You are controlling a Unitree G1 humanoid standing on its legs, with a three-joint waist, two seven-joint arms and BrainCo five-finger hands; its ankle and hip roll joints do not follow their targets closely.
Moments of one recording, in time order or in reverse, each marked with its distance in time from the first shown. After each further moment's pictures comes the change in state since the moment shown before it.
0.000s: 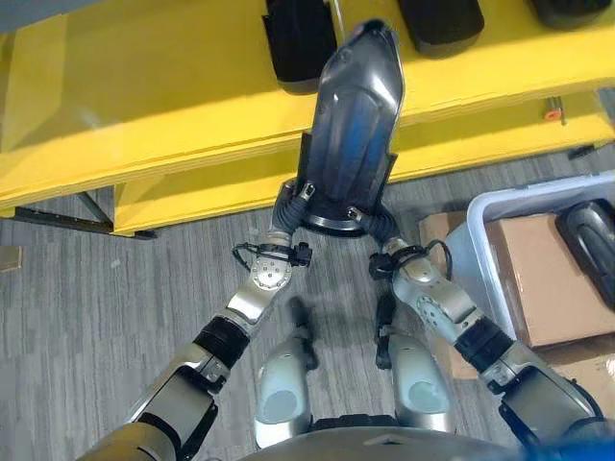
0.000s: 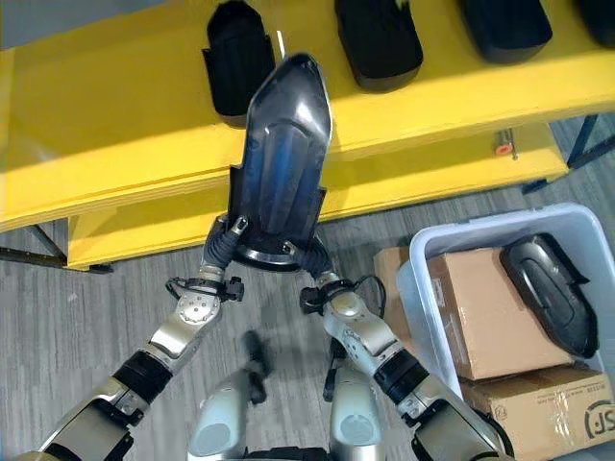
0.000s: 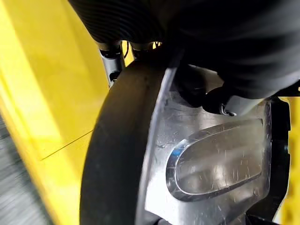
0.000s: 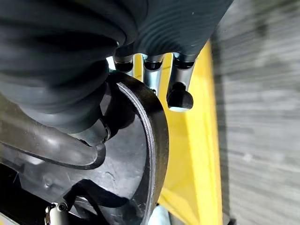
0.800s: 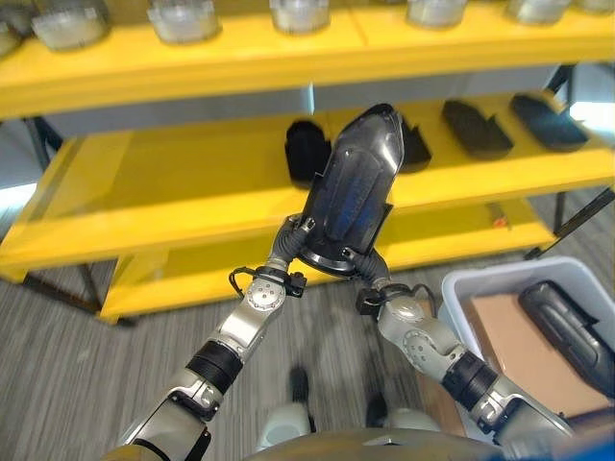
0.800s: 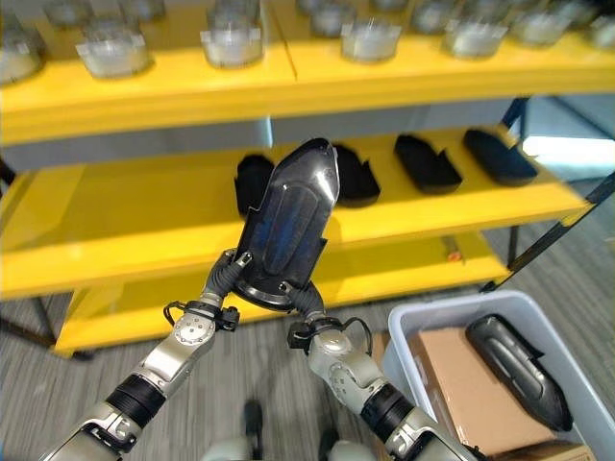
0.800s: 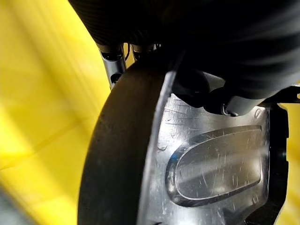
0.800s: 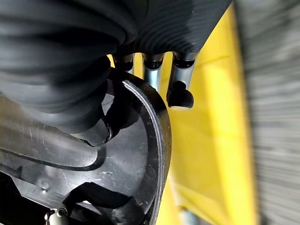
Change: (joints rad) left arm 0.093 0.000 -0.014 -0.012 0.049 0.179 -0.139; right arm 0.167 0.078 0.058 0.049 0.203 -0.028 -0.124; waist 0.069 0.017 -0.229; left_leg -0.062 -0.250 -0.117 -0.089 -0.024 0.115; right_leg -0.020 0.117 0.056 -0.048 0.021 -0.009
